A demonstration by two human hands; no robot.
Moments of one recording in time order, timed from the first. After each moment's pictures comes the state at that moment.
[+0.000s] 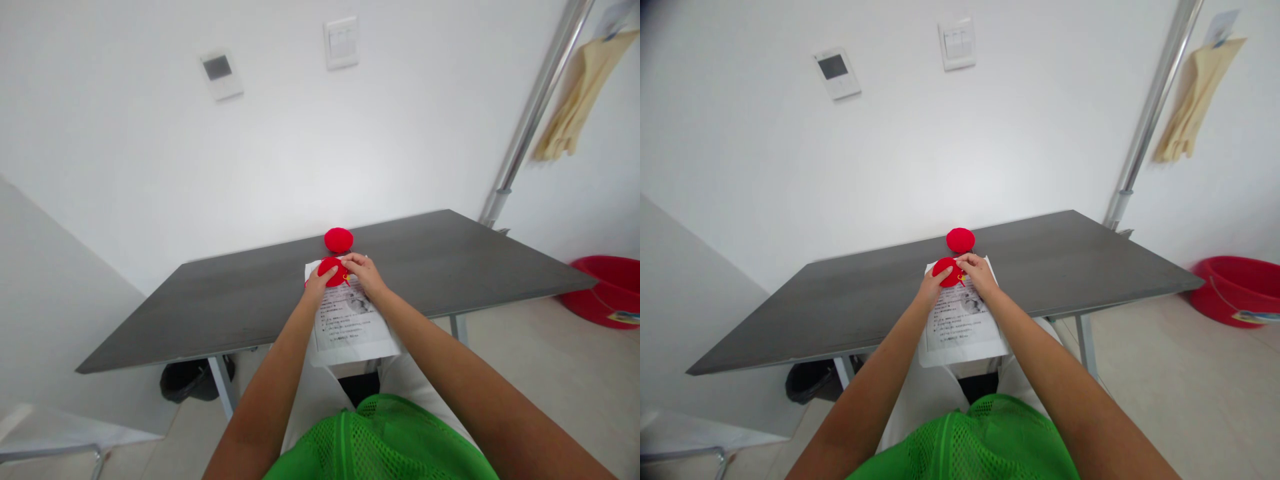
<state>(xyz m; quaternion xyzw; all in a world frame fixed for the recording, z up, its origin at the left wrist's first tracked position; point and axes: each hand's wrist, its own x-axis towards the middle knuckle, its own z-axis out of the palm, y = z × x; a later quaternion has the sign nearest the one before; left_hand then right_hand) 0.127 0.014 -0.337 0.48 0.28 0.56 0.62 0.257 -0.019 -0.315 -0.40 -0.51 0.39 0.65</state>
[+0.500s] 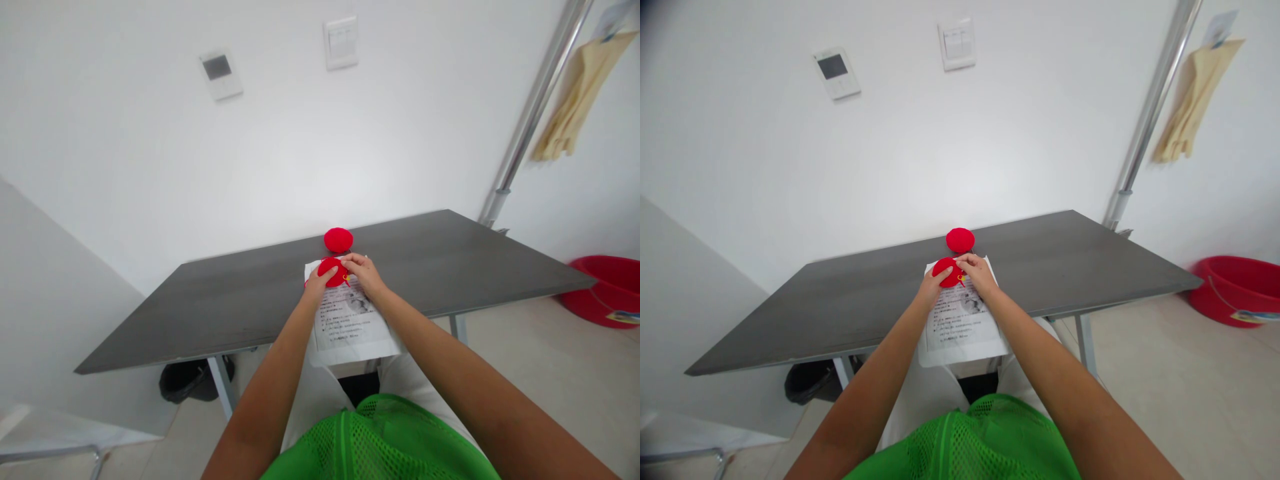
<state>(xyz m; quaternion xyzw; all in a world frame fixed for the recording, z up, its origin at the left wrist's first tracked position) 0.128 0.013 -0.335 0.47 0.28 0.55 0.62 0.256 -0.019 -0.315 -0.40 -0.51 0.40 0.65</state>
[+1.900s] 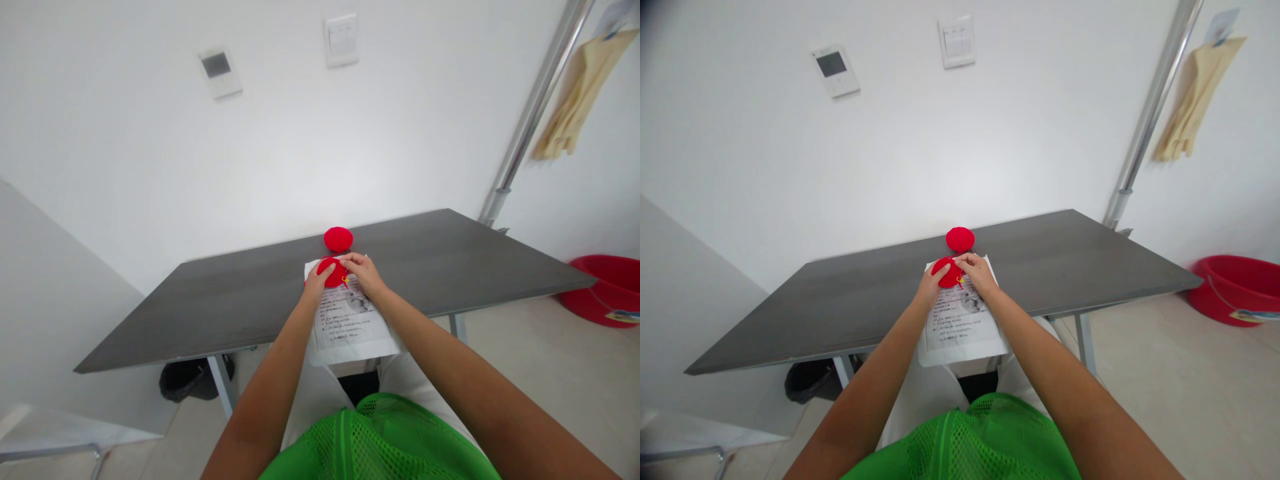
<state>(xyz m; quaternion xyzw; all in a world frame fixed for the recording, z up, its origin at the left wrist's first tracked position) 0.127 0.020 -0.342 0.48 0.27 0.58 0.60 0.256 -0.019 -0.315 -0.41 -0.51 0.39 0.65</state>
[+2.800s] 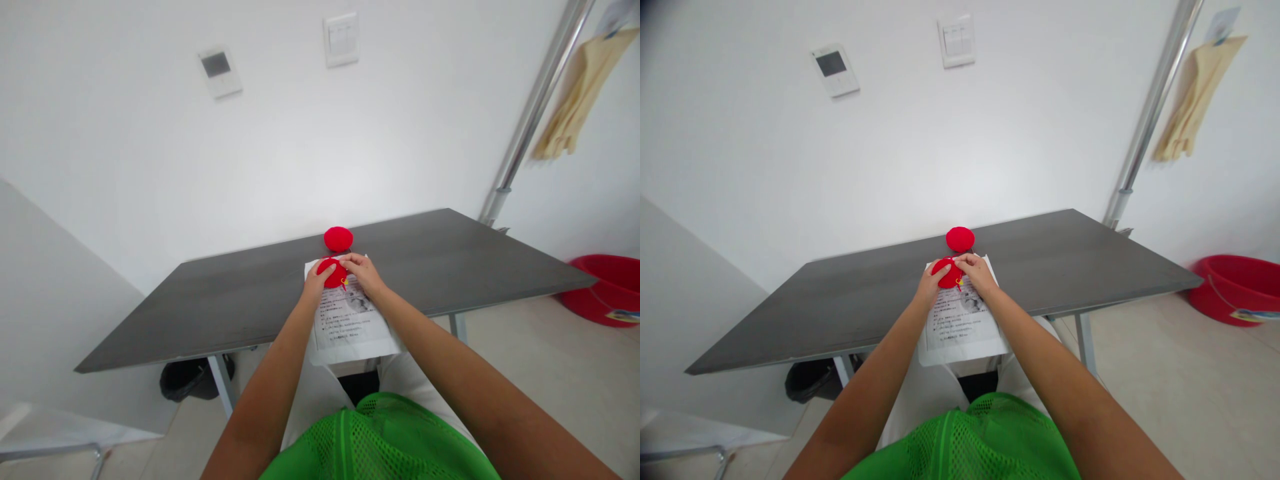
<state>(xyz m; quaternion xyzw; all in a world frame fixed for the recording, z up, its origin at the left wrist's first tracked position) 0.125 0.012 -0.335 0.50 0.27 0.57 0.60 0.255 -0.020 -0.314 -0.41 -0.51 0.40 0.64</state>
